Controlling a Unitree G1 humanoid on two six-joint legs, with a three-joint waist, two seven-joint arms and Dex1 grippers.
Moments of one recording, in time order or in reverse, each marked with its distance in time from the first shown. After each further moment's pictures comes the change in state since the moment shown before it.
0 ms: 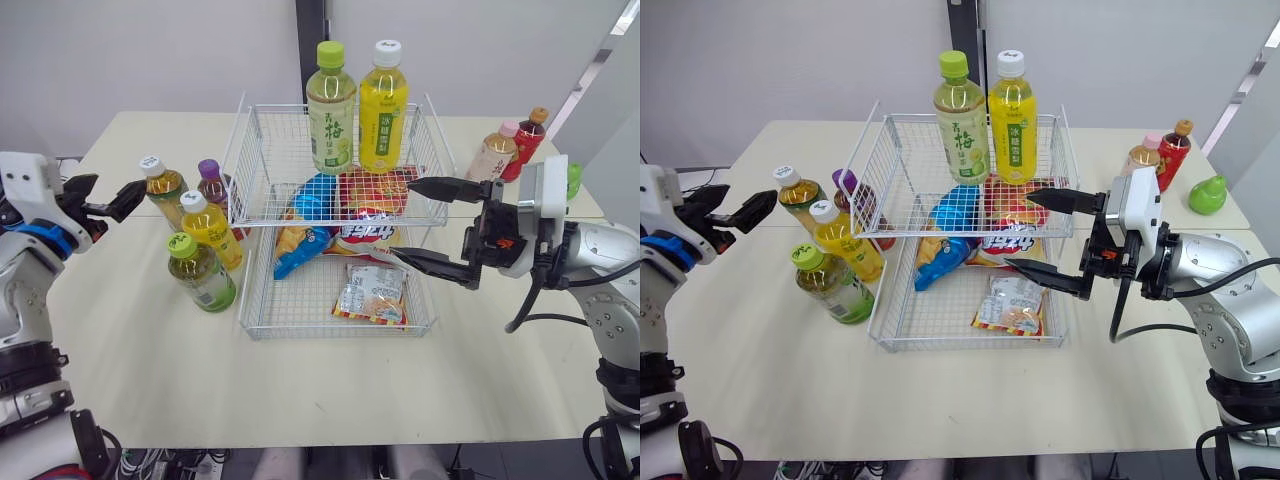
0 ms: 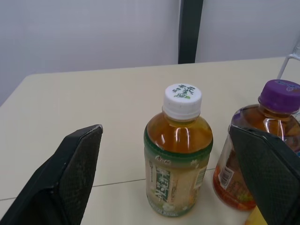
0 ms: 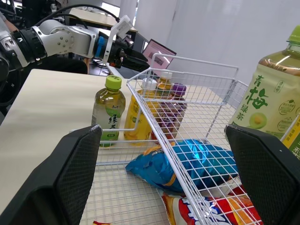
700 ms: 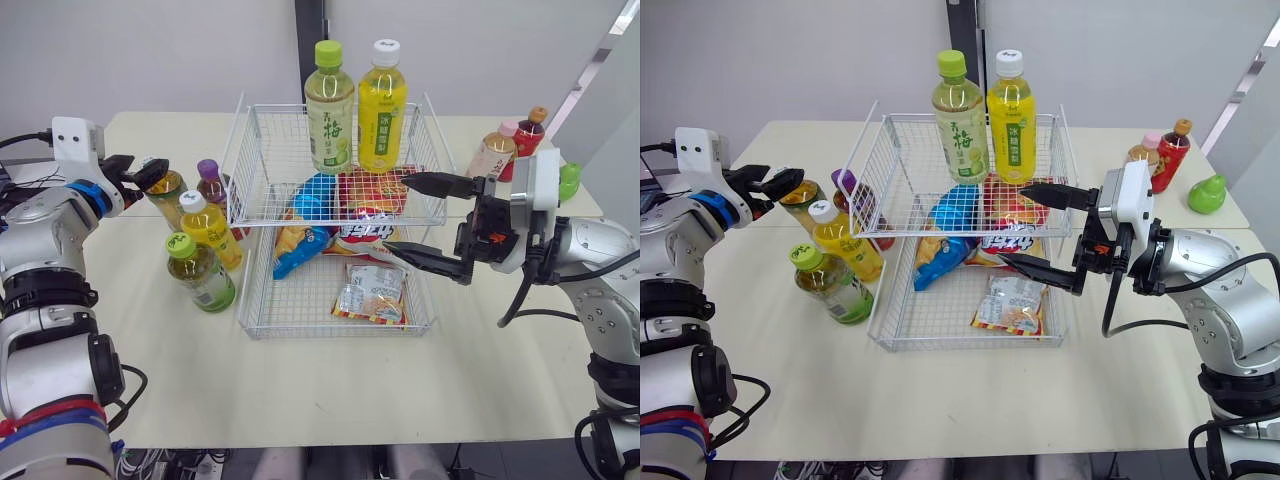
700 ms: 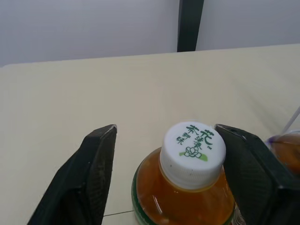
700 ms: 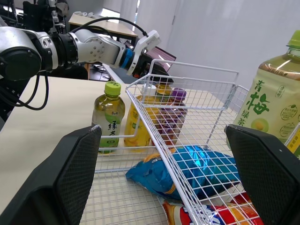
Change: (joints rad) left arm -0.330 0.000 -0.177 0.431 0.122 -0.113 -0.033; right arm -0.025 0.019 0.019 0.012 -0.001 0.006 -0.007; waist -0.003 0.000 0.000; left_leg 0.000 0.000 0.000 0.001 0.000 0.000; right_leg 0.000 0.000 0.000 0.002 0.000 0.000
